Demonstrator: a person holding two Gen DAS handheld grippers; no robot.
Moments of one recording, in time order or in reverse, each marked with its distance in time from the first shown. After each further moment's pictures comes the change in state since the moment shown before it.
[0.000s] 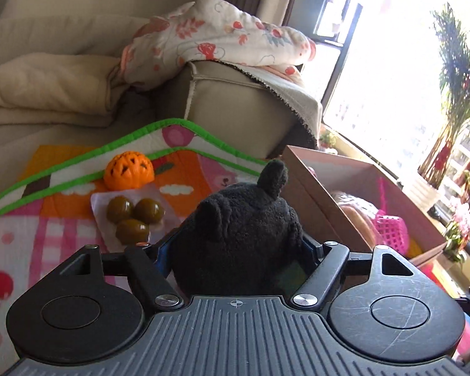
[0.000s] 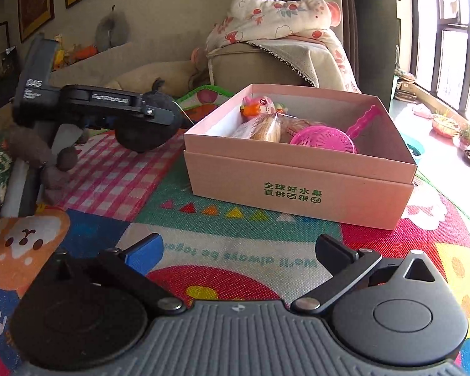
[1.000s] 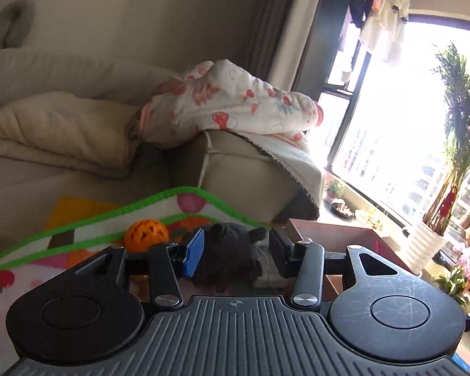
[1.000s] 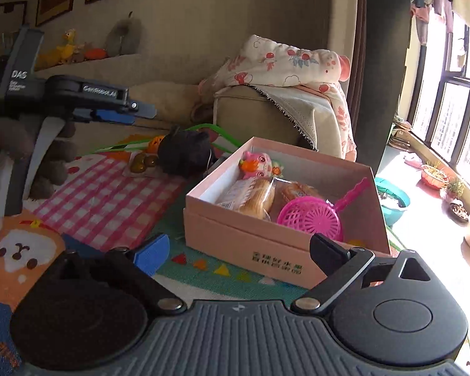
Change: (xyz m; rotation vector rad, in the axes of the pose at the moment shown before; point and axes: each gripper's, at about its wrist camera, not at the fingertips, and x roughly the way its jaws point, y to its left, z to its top) left arm -0.014 -0.003 0.054 -0.002 -0.163 0.033; right arm -0.021 0.016 0.029 -0.136 -0.109 -0.055
